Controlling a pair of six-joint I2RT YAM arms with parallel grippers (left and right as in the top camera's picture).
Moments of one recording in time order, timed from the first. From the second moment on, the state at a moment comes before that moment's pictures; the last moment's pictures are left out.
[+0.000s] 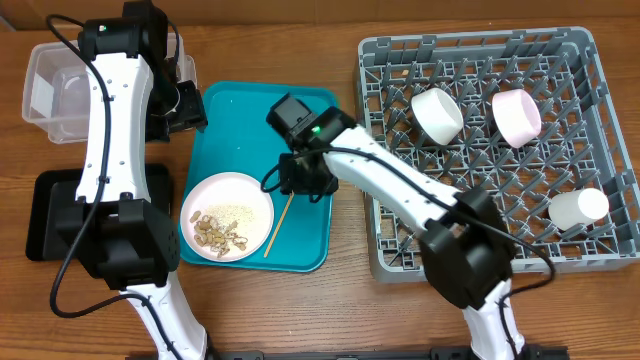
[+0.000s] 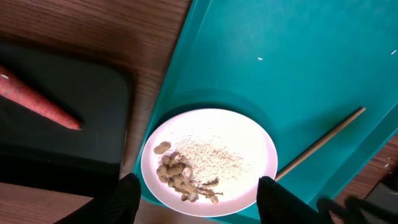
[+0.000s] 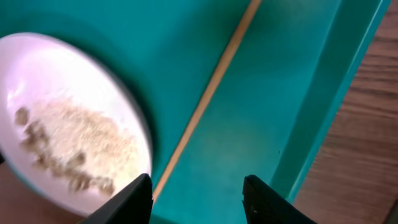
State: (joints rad) left arm 0.06 2.07 2.12 -1.58 0.01 -0.26; right arm 0.75 2.15 1.82 -1.05 -0.17 0.73
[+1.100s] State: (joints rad) left arm 0.06 2.07 2.12 -1.58 0.01 -0.26; right arm 0.72 2.32 1.95 -1.12 -0.09 0.79
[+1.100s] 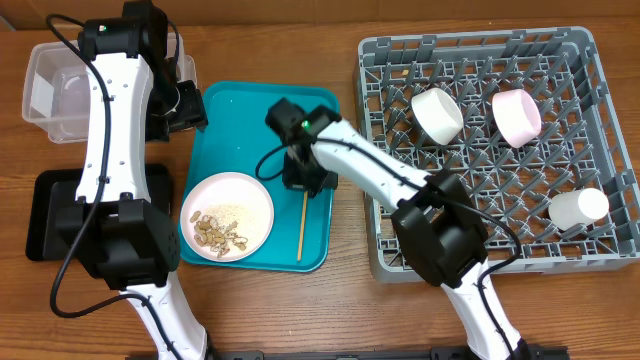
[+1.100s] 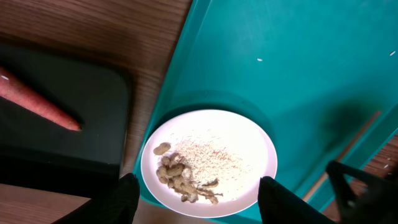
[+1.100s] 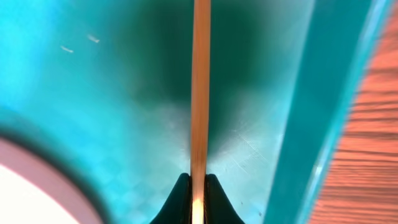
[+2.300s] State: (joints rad) left arm -0.06 2.07 2.12 -1.50 0.06 -0.26; right arm 0.35 2.07 1.96 -1.40 -0.15 0.23
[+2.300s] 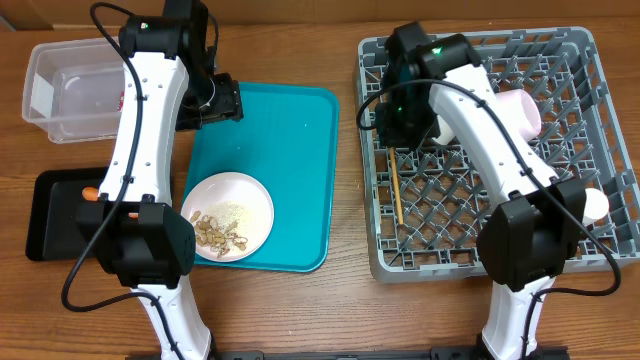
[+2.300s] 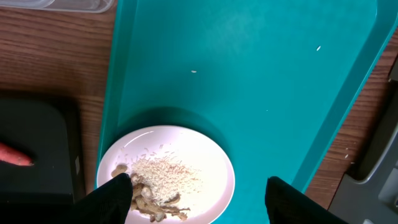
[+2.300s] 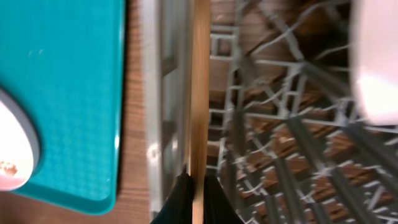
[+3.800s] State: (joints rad) left arm -0.29 2.38 2.12 -1.05 0.09 -0.20; right arm 0.24 1.74 1.92 -1.43 -0.15 0.25
